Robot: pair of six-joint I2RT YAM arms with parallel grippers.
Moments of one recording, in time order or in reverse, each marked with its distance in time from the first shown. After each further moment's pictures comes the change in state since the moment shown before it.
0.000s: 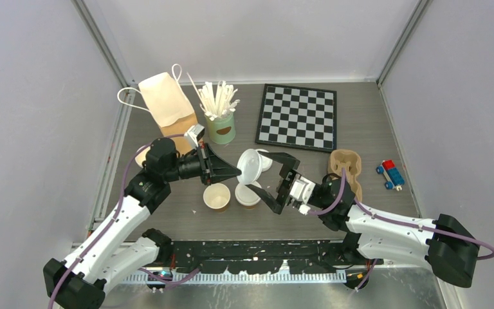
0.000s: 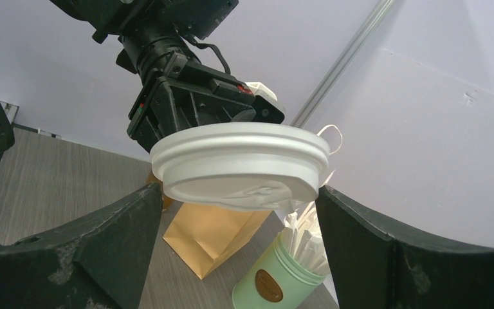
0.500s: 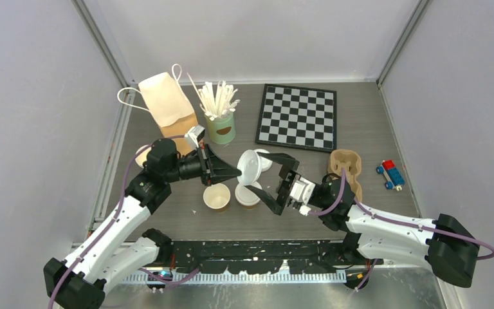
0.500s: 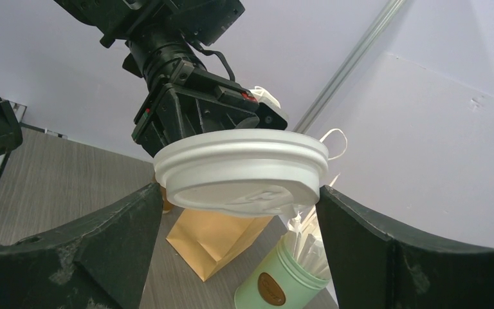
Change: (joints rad) left arm 0.000 0.000 -0.011 0.001 -0.008 -0.016; right arm 0.000 0.001 0.000 0.000 -0.026 0.000
